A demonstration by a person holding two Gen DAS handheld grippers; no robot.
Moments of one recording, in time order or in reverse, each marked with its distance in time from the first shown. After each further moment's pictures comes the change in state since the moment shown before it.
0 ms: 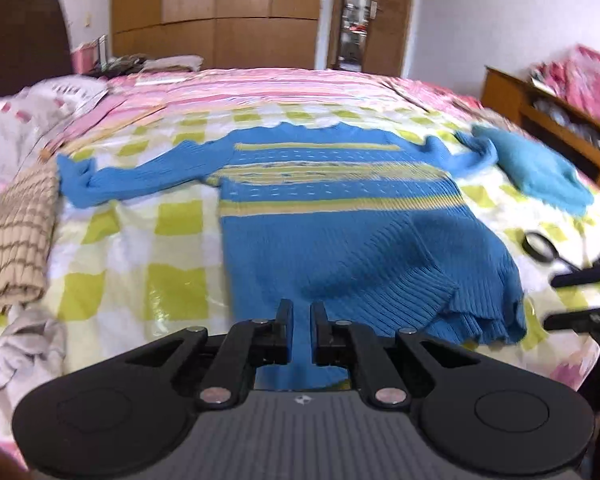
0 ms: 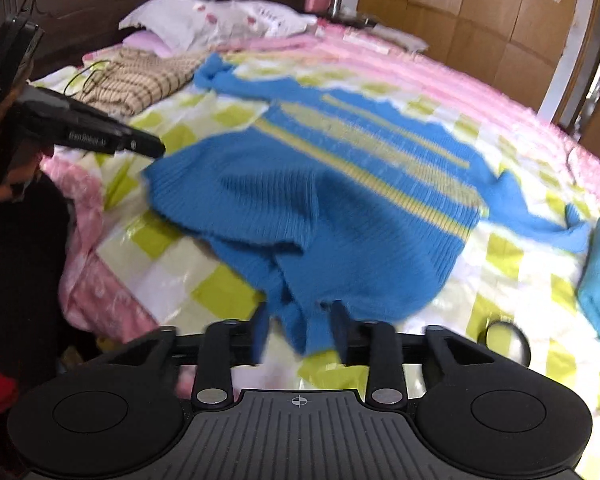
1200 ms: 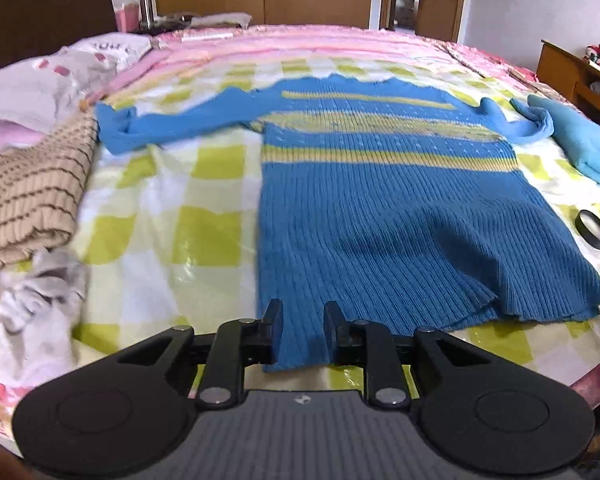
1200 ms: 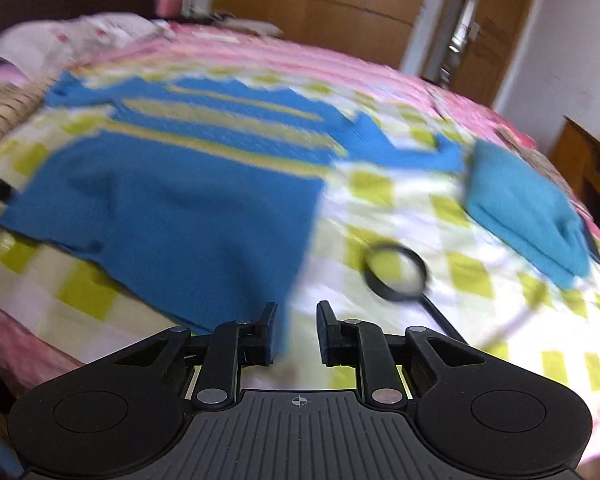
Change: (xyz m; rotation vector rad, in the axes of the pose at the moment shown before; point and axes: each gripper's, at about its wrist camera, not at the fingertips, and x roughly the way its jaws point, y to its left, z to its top) left arm 0.018 -0.001 -0.012 -0.099 0.142 0.152; right arm -0.001 -0.029 -0.036 0.262 -0.001 -0.288
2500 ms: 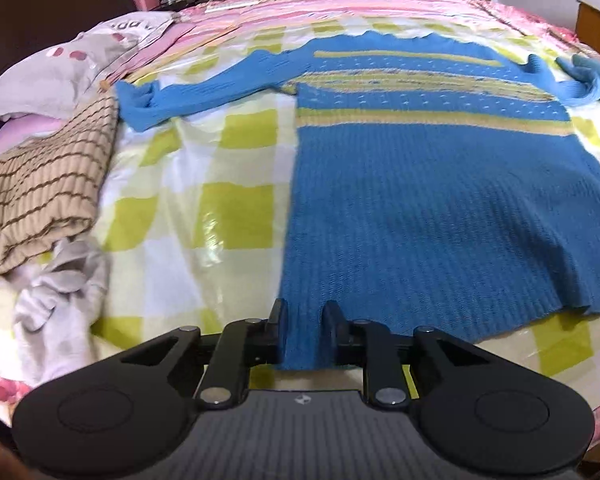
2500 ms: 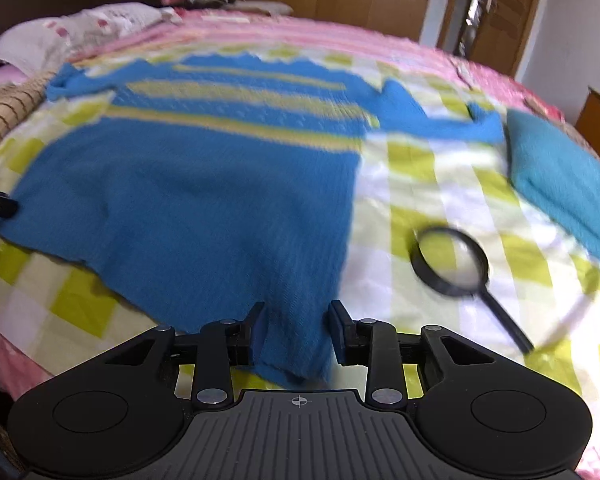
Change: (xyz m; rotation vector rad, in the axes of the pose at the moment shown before) left arm 0.028 0.001 0.007 0.025 0.109 0.152; right arm 0.052 -0.012 -0.006 0.088 0.119 0.040
